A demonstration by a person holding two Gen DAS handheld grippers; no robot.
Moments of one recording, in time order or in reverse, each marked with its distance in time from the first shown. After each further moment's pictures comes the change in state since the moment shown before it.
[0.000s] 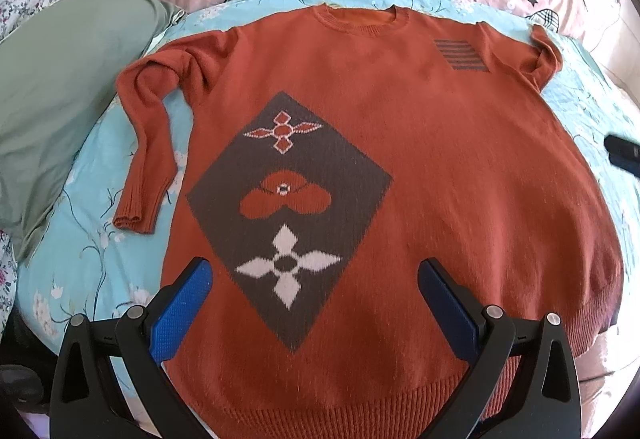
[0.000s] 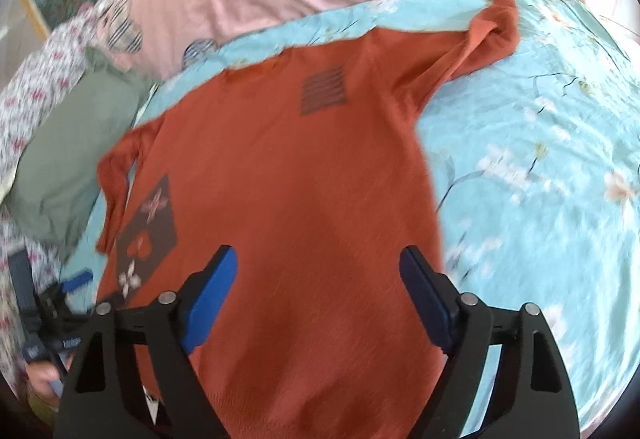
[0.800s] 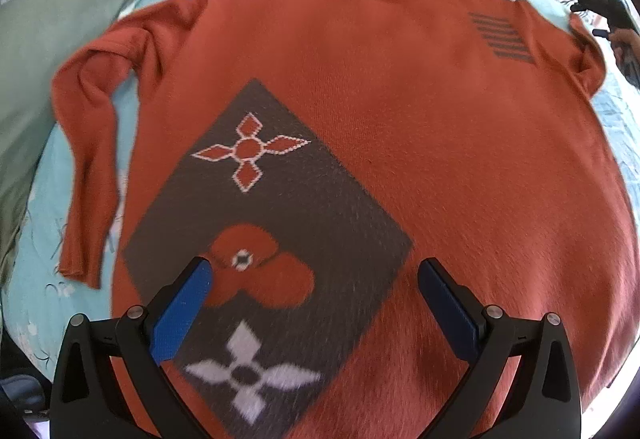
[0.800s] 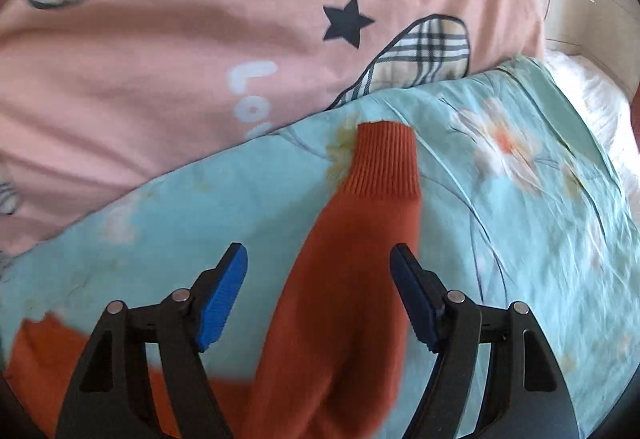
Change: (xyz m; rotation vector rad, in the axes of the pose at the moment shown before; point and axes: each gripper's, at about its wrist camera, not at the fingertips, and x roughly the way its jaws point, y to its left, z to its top) left arm 0.090 -0.015 0.057 -0.030 0.153 0.025; right arm 0.141 -0.225 0.332 0.225 -0.101 -0.450
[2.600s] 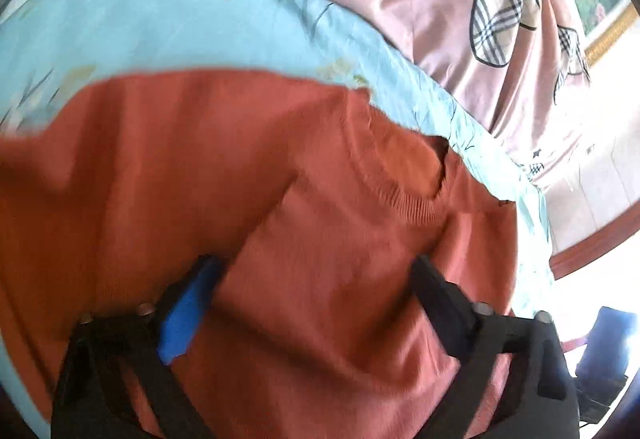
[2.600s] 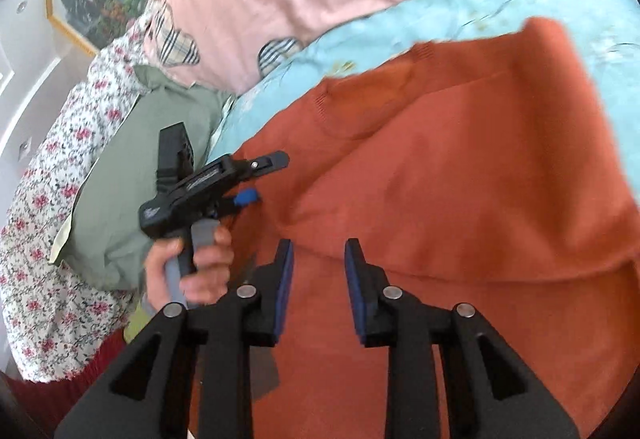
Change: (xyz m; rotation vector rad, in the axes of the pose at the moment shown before) left arm 0.103 0.100 0.213 -0.210 -0.125 -0.586; right arm -0.152 0.215 -0.295 -0.194 0.211 0.797
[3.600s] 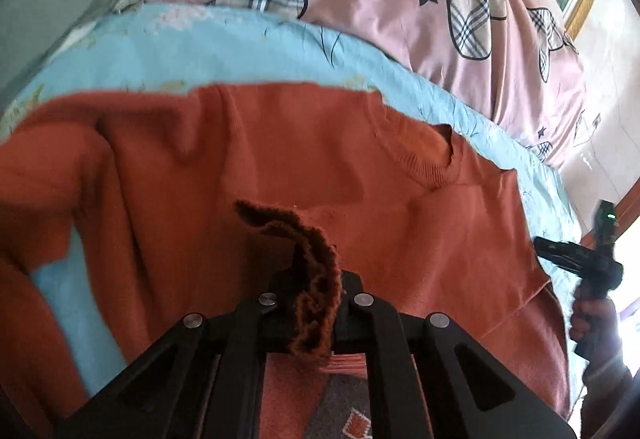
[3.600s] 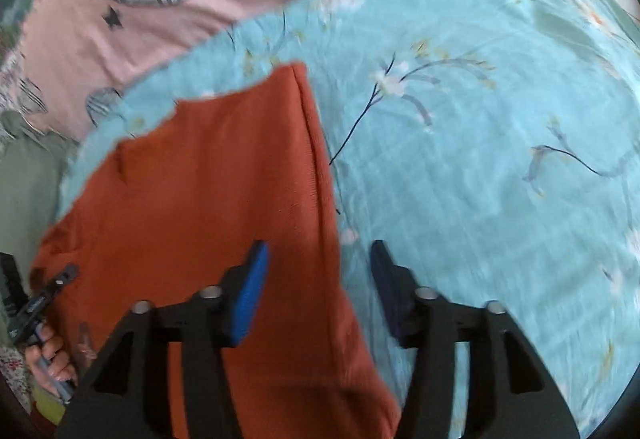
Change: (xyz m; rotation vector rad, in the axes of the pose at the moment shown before) left arm -0.059 0.021 -0.063 0.084 -0.131 0.097; right arm -0.019 -0.135 0.063 0.079 0.000 -0.492
